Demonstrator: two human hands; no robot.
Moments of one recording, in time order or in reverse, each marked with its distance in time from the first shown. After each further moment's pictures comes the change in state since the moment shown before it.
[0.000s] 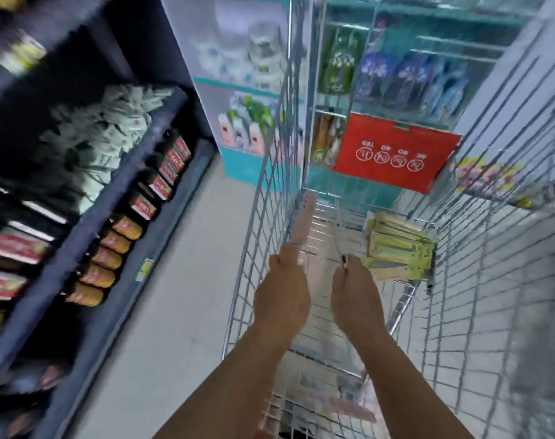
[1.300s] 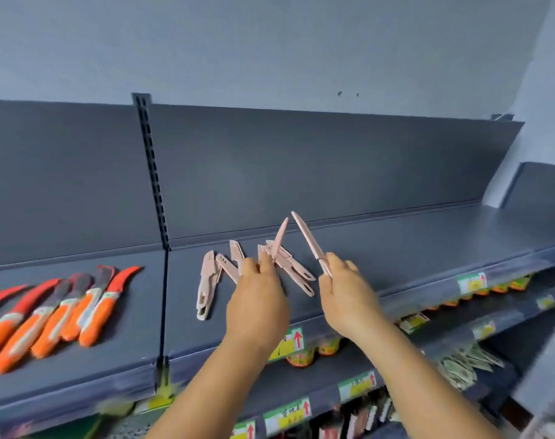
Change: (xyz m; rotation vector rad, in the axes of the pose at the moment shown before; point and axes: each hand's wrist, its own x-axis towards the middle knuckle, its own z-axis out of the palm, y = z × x) left_hand -0.223 -0.459 -0.567 0.002 1.033 -0.543; right_hand -0.350 -0.640 0.314 -0.325 -0.361 -1.202
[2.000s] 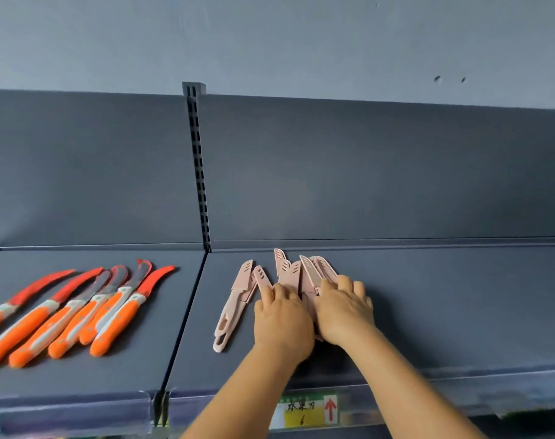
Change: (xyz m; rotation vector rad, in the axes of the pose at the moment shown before) left_hand 0.082 -0.028 0.066 0.313 -0.268 -0.178; right_hand 0.117 -0.012 0.087 -0.325 -0.327 -0.151
